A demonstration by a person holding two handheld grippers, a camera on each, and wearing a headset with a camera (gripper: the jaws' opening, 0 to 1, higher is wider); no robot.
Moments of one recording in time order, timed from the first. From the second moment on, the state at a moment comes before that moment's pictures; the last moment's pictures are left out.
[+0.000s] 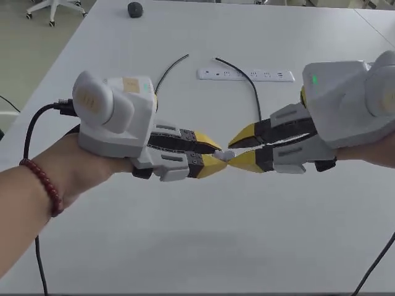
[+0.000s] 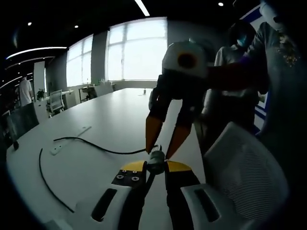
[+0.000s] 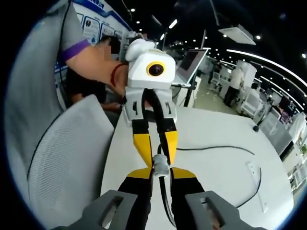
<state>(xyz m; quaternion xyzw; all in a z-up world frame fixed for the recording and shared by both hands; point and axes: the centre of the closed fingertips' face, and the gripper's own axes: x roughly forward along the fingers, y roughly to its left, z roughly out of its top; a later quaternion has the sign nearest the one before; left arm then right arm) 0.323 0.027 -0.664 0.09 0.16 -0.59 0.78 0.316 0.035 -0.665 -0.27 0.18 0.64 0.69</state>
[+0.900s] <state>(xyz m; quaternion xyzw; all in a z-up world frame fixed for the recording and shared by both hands) 0.326 0.029 -0.659 0.02 0.19 -0.58 0.79 0.317 0.034 -0.661 -0.44 0.05 0.61 0.66</state>
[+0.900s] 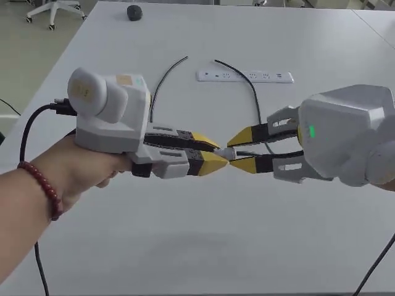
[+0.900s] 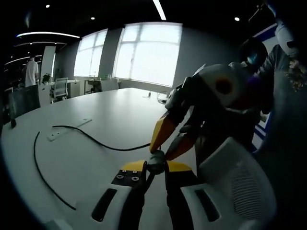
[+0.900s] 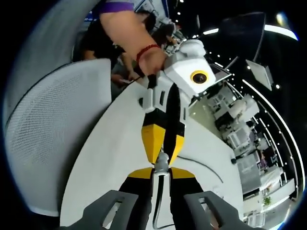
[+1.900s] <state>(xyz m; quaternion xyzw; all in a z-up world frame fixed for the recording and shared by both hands) 0.319 0.034 -0.665 0.06 0.19 -0.59 0.78 0.312 0.031 -0.664 -0.30 0.14 0.63 0.70</state>
